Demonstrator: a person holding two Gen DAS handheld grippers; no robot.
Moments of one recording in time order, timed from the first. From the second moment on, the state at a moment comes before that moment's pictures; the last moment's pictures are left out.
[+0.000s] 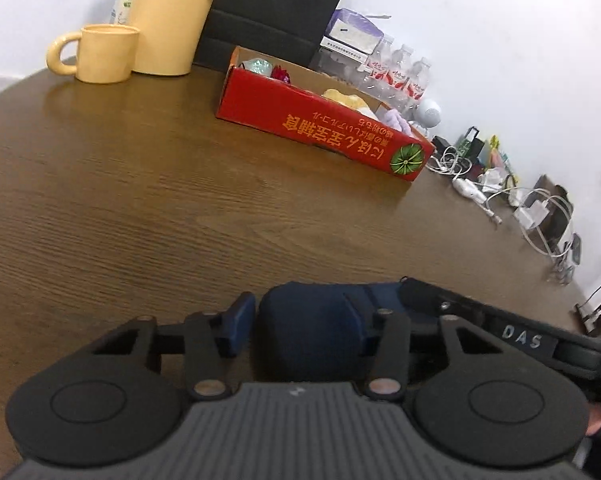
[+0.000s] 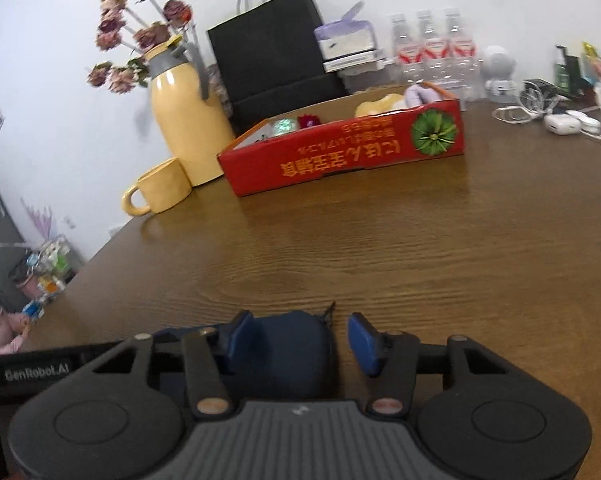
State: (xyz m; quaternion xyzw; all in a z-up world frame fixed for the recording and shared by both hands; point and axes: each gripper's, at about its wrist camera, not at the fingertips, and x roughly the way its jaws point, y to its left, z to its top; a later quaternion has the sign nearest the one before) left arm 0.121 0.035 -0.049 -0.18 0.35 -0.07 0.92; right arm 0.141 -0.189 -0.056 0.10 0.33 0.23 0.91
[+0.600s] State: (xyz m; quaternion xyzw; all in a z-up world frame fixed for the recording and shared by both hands) left arm 0.079 0.017 -0.047 -0.12 0.35 -0.08 0.93; right arm 0.091 -0.211 -0.053 0.12 0.33 0.21 0.91
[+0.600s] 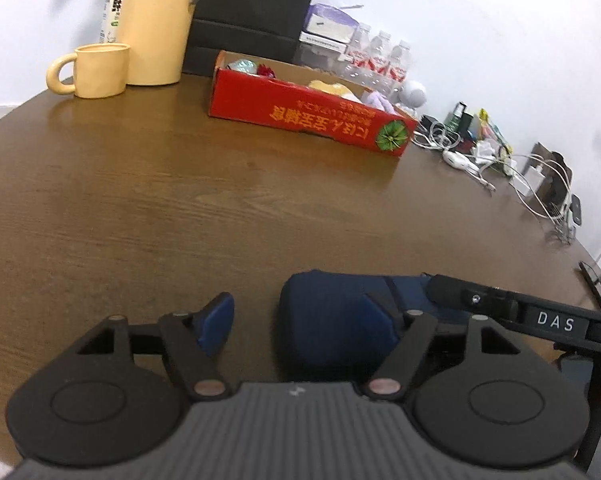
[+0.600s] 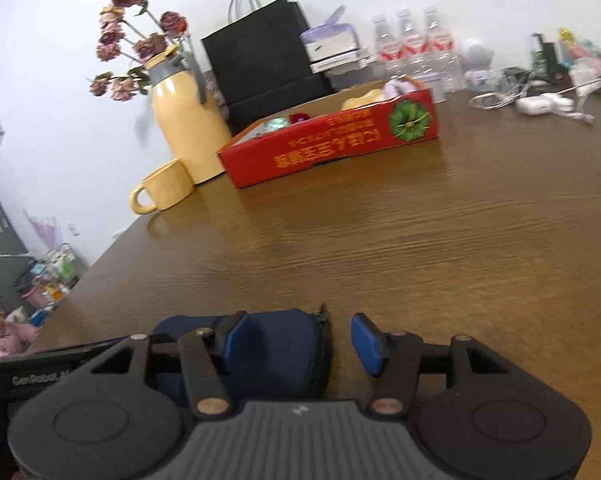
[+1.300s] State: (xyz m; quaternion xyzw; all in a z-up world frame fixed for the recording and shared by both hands) left arm 0.259 0.009 0.063 -0.05 0.28 -0.11 0.95; right arm 0.224 -0.174 0.056 0.01 0.22 0.20 0.95
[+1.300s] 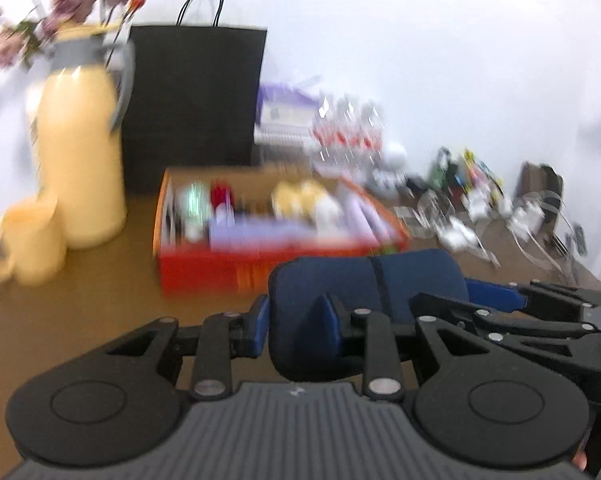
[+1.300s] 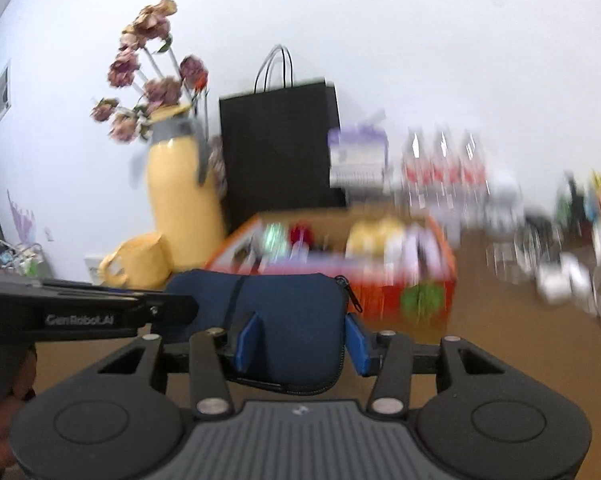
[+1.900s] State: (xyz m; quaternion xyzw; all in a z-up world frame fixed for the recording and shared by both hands) left arm 0.502 0.038 -0.015 -0.10 0.38 -0.06 0.92; right arm 0.500 -0.111 -0.020 -0.02 0.34 0.15 0.93
